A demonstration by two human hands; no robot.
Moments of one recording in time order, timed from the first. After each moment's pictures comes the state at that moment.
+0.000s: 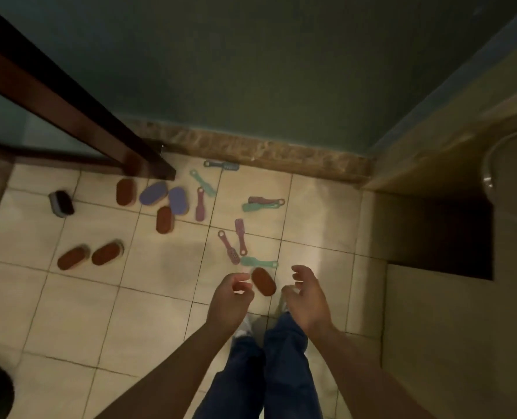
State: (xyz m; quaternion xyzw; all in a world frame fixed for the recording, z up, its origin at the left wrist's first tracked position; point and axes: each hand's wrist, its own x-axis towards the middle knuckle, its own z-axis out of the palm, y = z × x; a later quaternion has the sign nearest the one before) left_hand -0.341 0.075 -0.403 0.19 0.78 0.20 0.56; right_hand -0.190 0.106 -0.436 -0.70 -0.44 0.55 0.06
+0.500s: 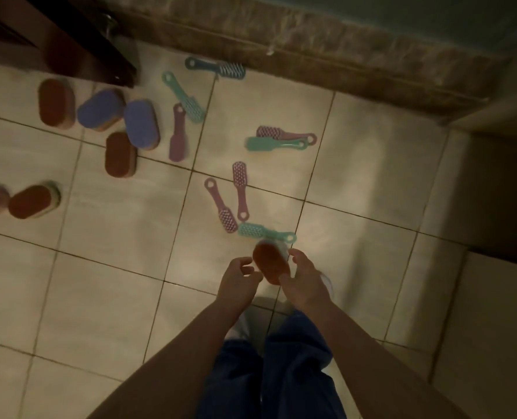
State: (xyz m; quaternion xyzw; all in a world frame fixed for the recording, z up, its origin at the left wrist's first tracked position) left_hand -0.334 0.065 -0.705 0.05 0.79 0.13 0.60; right_hand -0.207 0.097 -0.738 -0.66 -0.49 0.56 -0.10
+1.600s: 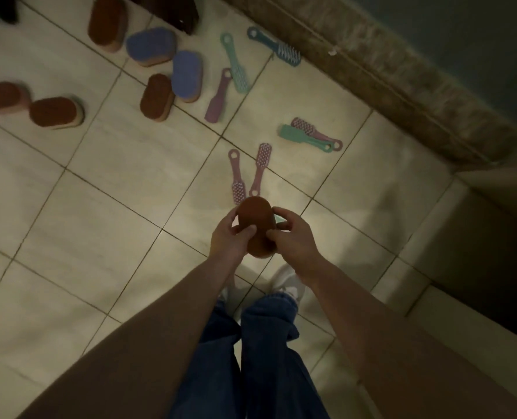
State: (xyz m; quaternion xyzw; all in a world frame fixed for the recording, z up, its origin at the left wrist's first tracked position) left_hand -0.355 0.069 -0.662 -0.09 0.76 0.34 0.54; right_hand -0.258 0.145 -0.663 -0.61 -0.46 0.64 -0.07
